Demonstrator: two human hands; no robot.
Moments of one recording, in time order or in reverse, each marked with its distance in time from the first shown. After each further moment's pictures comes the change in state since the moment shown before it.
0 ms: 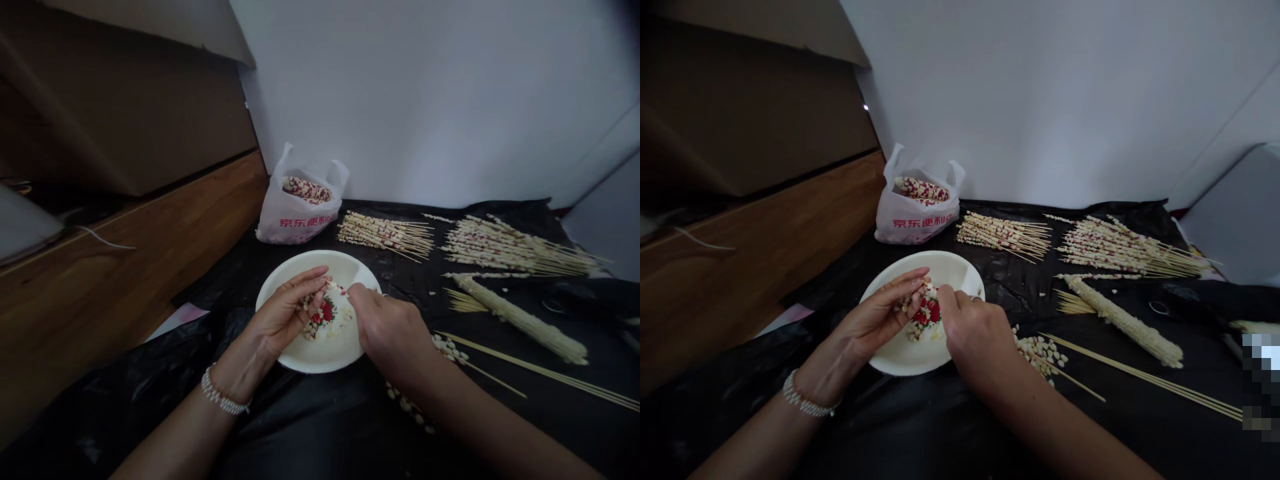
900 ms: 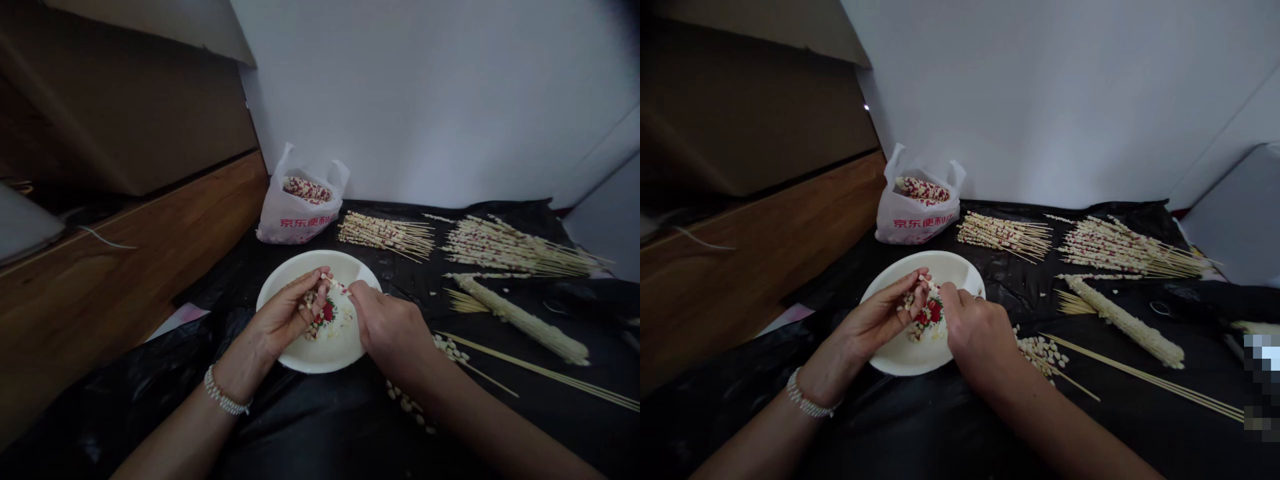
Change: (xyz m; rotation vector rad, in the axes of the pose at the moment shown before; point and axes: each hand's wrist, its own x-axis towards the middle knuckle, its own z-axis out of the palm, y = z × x) left_hand 0.007 -0.003 -0.003 -0.218 -0.019 -0.077; right_hand 0.000 0.001 0.004 0.041 -0.028 0.058
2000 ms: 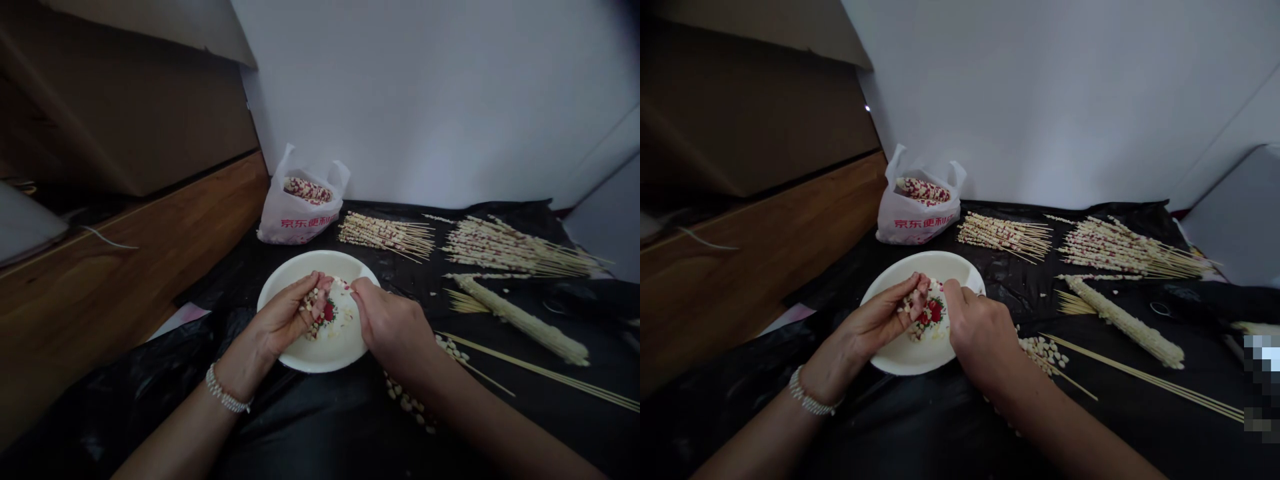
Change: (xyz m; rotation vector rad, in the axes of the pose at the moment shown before) left_hand -0.001 0.001 0.002 -0.013 0.012 -0.087; right_hand 0.001 0.003 0.000 0.054 0.030 0.013
